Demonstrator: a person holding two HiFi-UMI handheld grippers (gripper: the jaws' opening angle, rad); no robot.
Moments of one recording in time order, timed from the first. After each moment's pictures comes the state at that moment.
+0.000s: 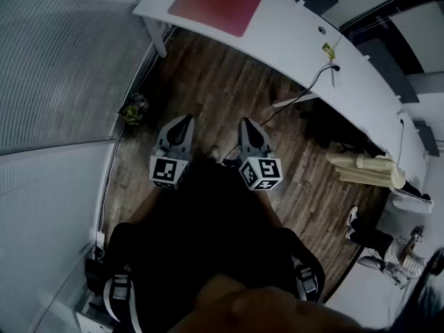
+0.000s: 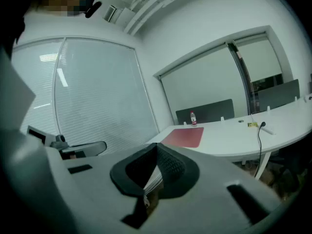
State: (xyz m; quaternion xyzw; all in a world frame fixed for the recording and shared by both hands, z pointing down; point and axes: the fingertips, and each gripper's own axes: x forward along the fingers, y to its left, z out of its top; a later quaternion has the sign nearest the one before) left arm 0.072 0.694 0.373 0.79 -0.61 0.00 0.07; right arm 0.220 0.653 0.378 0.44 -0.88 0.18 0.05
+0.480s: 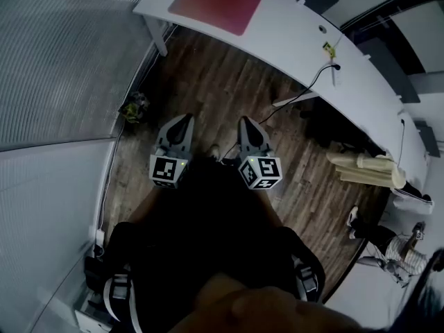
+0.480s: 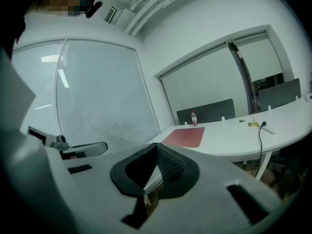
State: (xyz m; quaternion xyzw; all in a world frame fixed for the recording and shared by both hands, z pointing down) left arm 0.079 0.699 0.371 0.78 -0.62 0.00 0.07; right arm 0.224 0.658 0.378 0.43 -0.88 0.18 0.05
